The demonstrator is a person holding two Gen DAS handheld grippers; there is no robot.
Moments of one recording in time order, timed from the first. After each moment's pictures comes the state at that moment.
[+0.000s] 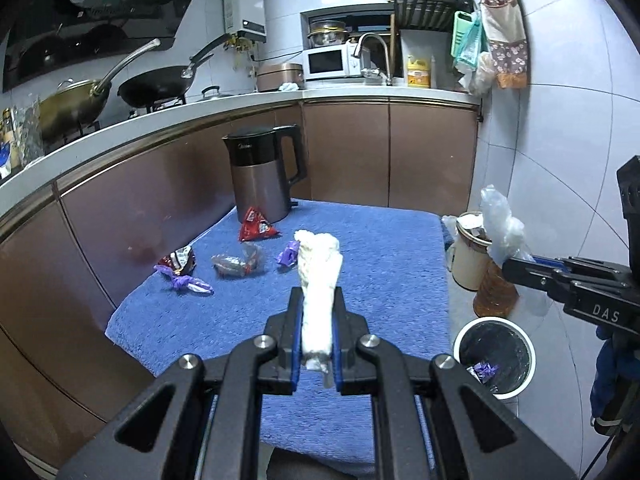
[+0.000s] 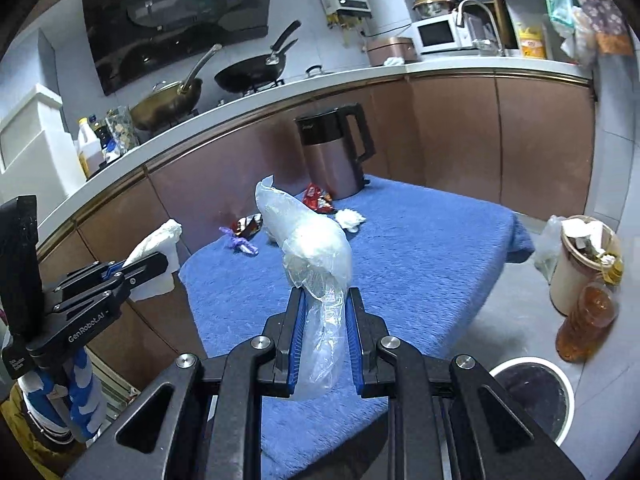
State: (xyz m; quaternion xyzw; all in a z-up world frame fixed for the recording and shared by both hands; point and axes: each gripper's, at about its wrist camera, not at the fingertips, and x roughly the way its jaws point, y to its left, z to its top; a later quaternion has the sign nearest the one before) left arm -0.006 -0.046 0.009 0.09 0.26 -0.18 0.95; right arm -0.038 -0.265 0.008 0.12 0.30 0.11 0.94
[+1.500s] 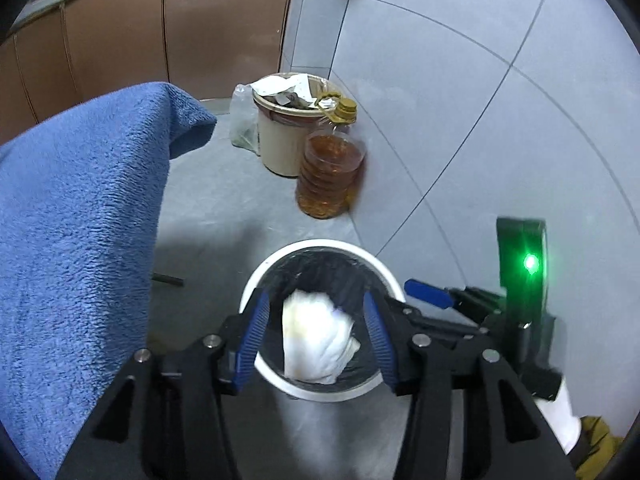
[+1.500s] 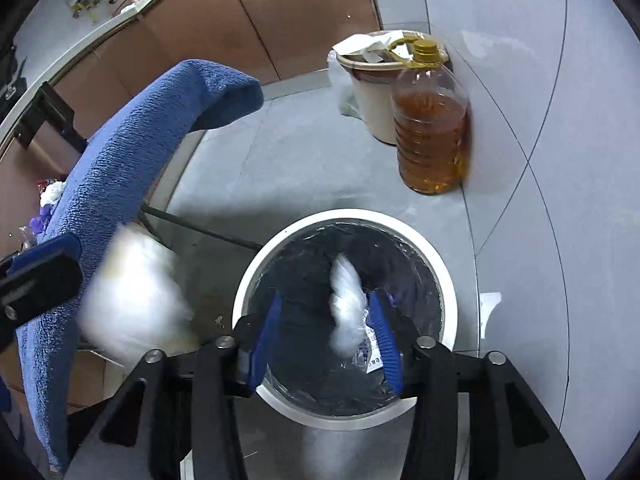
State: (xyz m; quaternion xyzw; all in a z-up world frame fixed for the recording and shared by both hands) left arm 0.061 -0.376 -0.155 0.15 0.47 -0.45 0.75; right arm -0.045 -0.527 -0.238 0.27 0.46 -0.19 0.82
